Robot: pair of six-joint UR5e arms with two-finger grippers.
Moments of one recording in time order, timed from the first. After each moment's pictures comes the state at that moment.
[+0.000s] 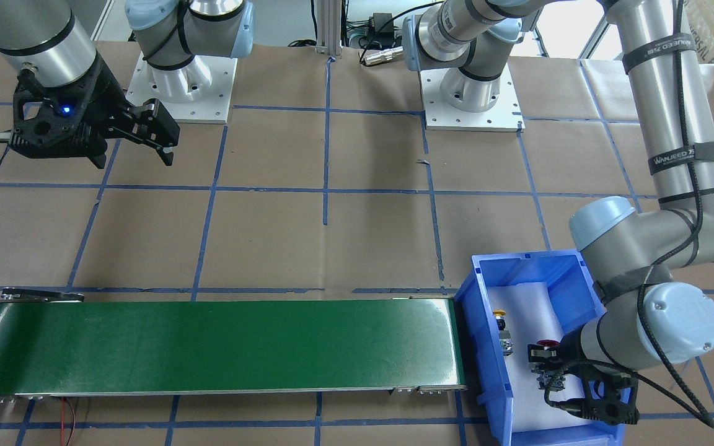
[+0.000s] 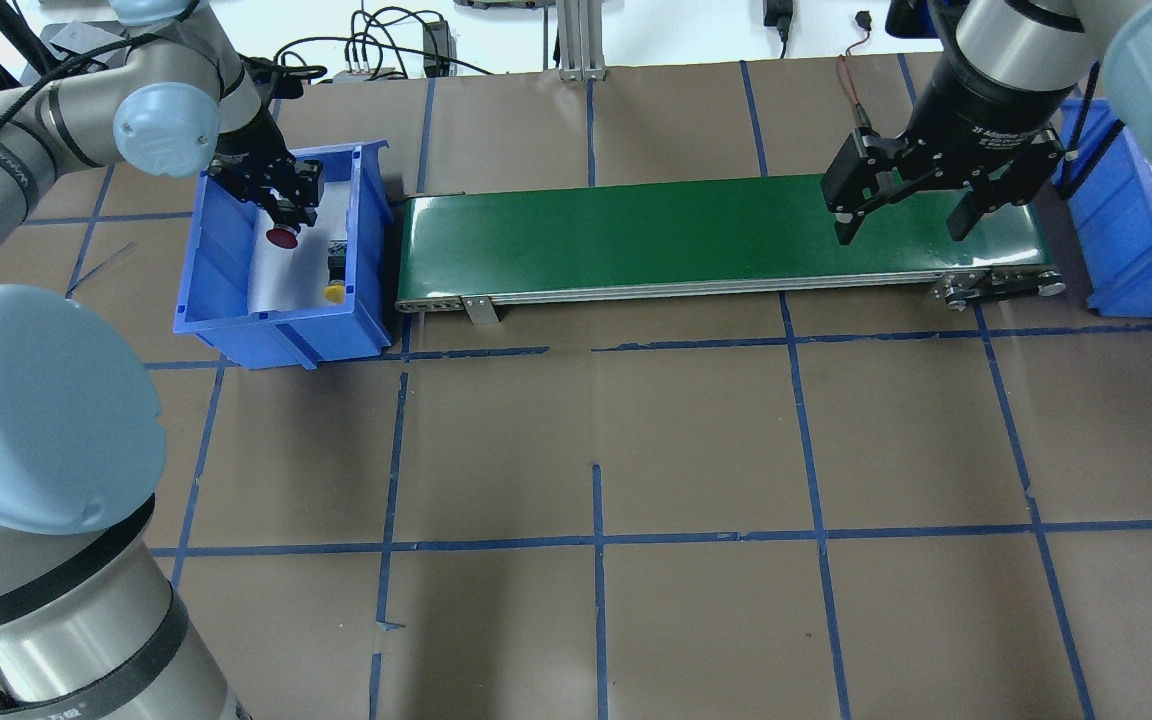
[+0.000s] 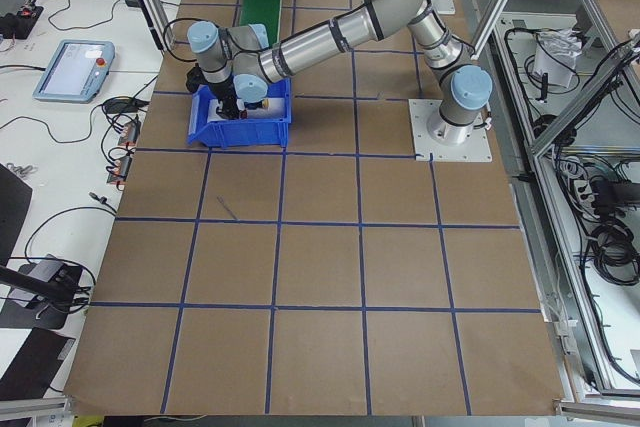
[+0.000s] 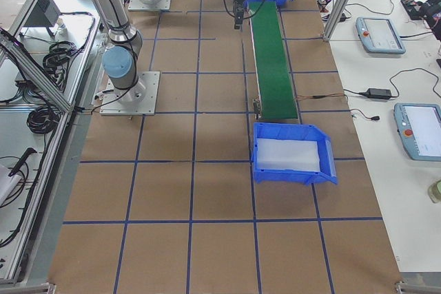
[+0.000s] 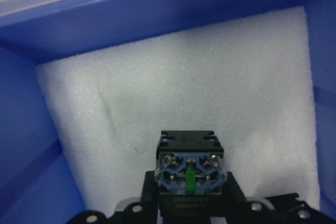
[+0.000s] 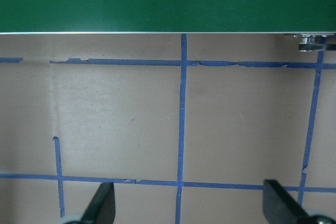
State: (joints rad) left arm -1.39 -2.21 -1.31 -1.23 1.59 0.31; right arm 1.51 -1.57 1.58 -1.54 -1.51 -0.09
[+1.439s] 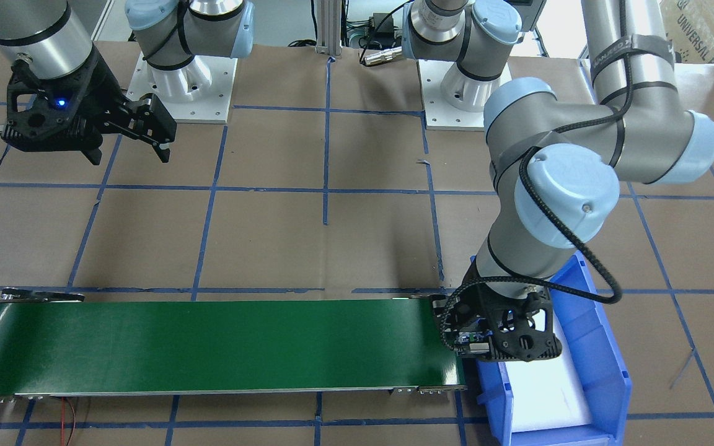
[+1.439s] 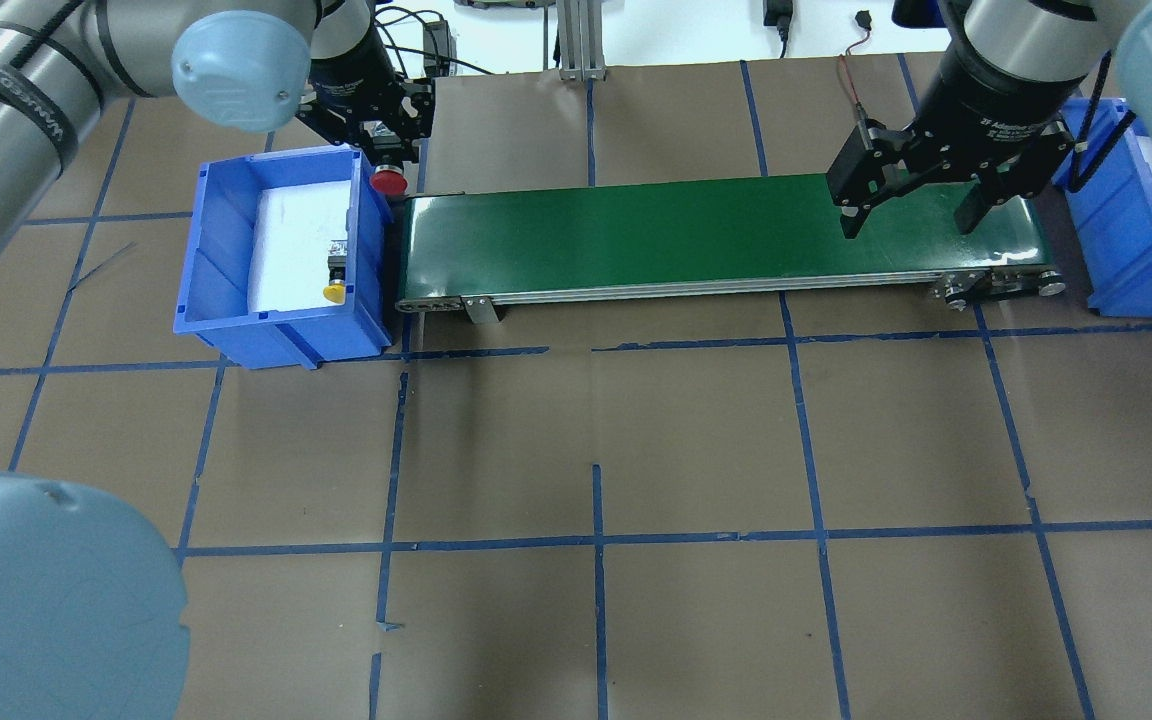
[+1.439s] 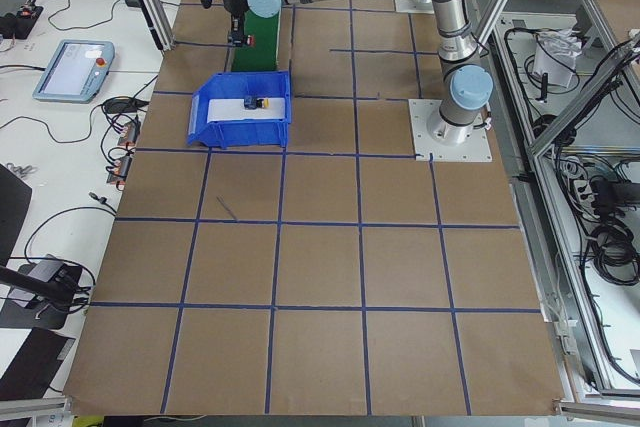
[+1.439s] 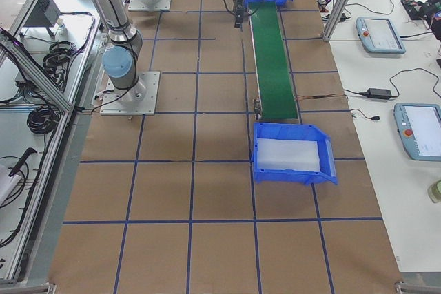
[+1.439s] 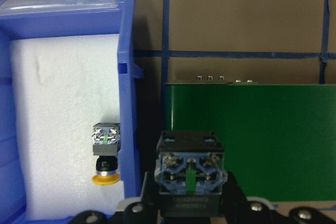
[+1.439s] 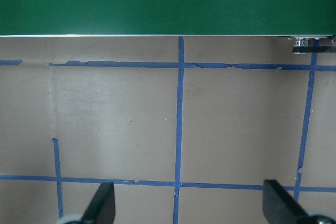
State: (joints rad) left arm -1.64 -2.06 -1.30 -1.25 1.57 -0.10; right arm 1.51 -1.57 1.57 -1.54 -1.52 -0.09
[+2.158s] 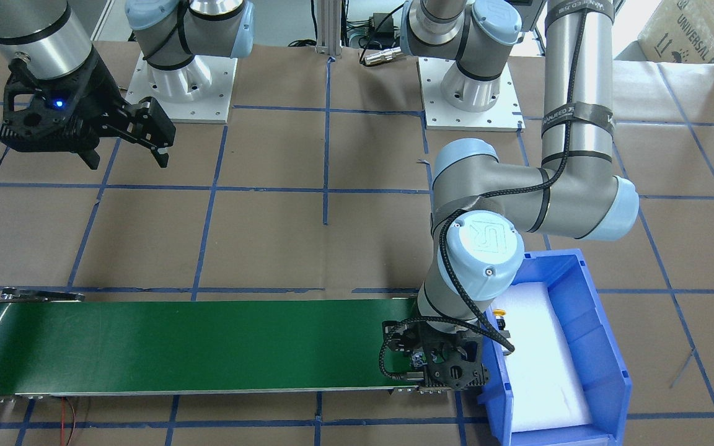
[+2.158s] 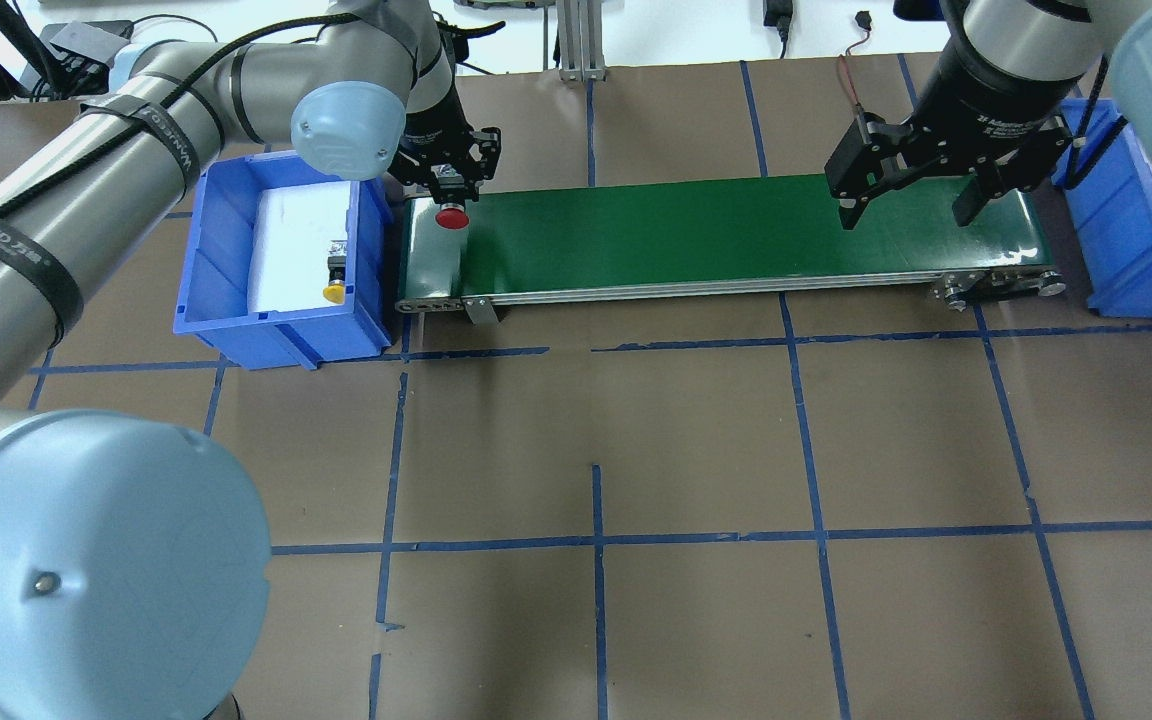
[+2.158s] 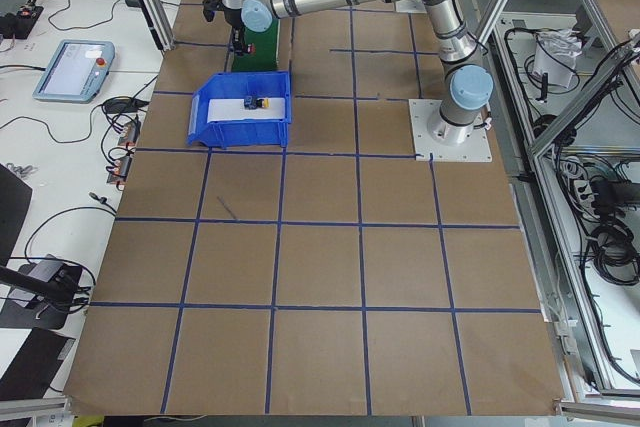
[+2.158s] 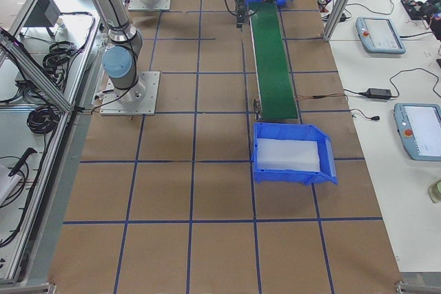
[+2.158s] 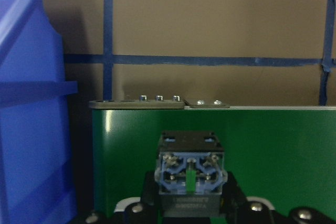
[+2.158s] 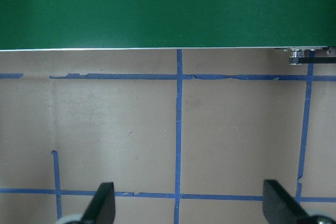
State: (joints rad) left arm -1.70 -2.16 -1.32 -1.17 1.57 -0.16; right arm 1.51 -1.58 1.58 -1.59 -1.52 -0.08
